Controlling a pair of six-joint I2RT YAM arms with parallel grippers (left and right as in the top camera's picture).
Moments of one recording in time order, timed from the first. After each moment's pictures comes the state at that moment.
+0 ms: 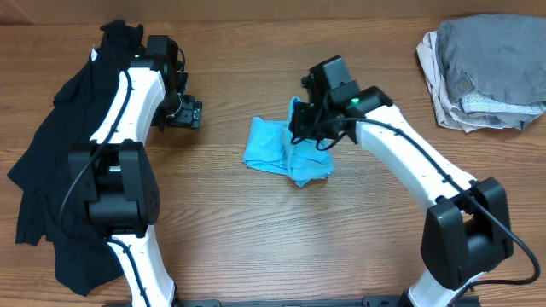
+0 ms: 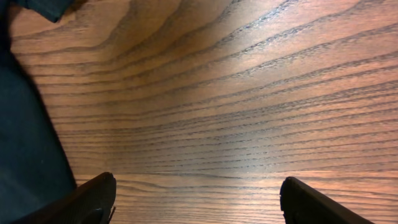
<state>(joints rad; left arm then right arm) -0.01 2.13 1.73 -1.08 -0.07 0.02 0.46 1.84 1.44 -0.69 -0.32 0.49</state>
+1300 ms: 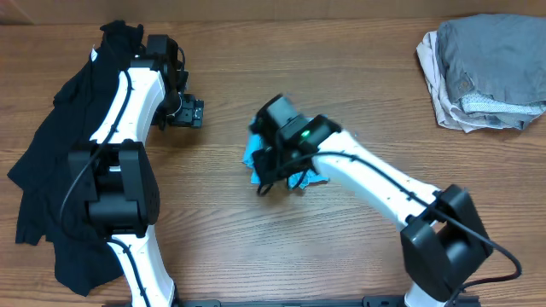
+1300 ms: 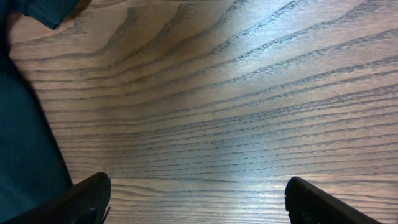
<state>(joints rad) -0.01 2.13 1.73 -1.06 -0.06 0.02 0.73 1.86 1.41 -0.79 -0.34 0.36</state>
